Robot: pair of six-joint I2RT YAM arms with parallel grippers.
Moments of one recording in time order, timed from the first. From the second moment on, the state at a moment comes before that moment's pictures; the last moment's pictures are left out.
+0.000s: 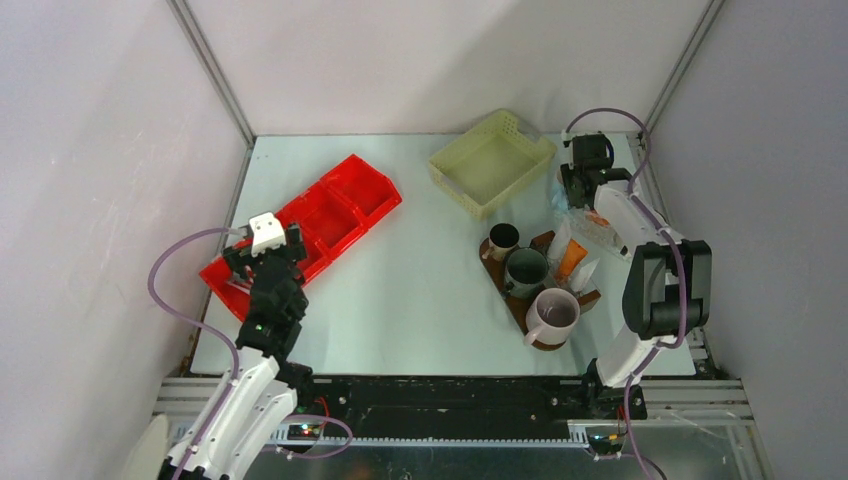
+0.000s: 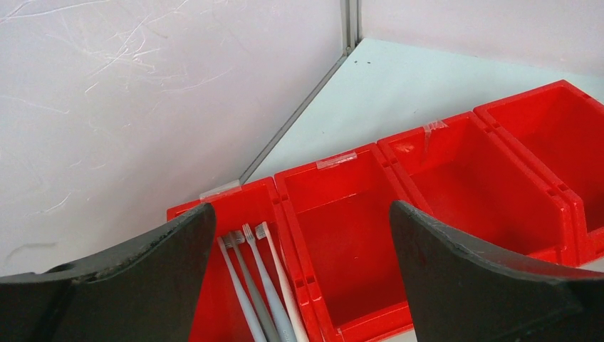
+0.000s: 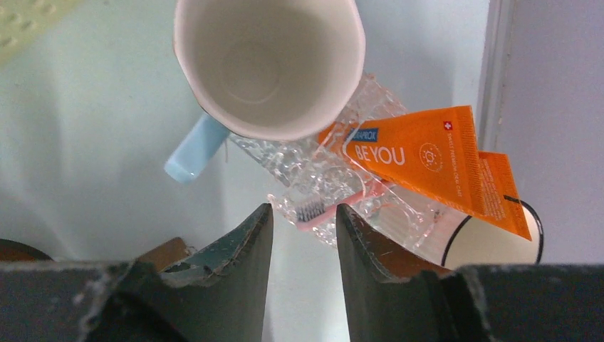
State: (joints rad) left arm -0.25 0.58 0.38 0.17 -0.81 0.12; right arm 0.08 1.71 1.32 -0.47 0.25 -0.11
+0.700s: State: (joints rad) left arm -0.25 0.60 0.38 0.18 -0.80 0.12; right arm 0.10 1.79 1.37 -0.58 0.30 -0.20
